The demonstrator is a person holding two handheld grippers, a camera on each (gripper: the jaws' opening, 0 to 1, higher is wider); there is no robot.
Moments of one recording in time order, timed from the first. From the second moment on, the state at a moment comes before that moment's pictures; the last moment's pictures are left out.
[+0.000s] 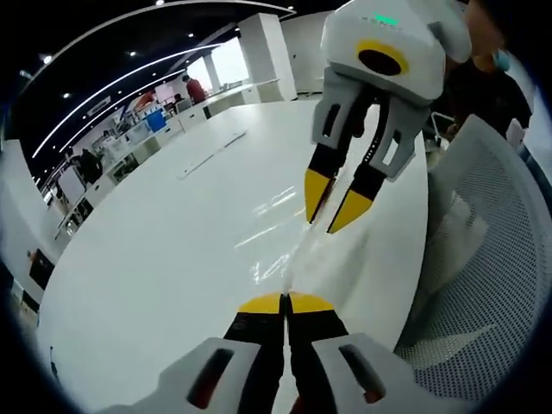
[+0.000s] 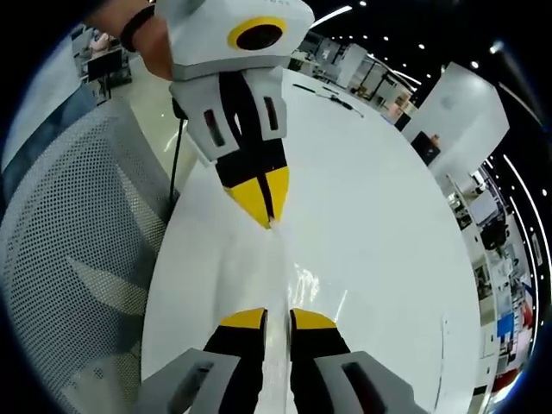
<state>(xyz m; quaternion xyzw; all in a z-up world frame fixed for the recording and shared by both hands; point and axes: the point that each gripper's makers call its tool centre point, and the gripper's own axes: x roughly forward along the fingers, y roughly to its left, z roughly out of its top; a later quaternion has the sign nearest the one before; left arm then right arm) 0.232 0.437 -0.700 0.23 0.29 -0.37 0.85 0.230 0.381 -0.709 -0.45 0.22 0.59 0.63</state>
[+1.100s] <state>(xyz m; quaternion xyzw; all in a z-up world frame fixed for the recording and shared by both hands) 0.230 0.427 -0.706 0.26 0.28 -0.40 0.84 0.221 0.424 -0.685 -0.47 0.17 0.62 0.61</state>
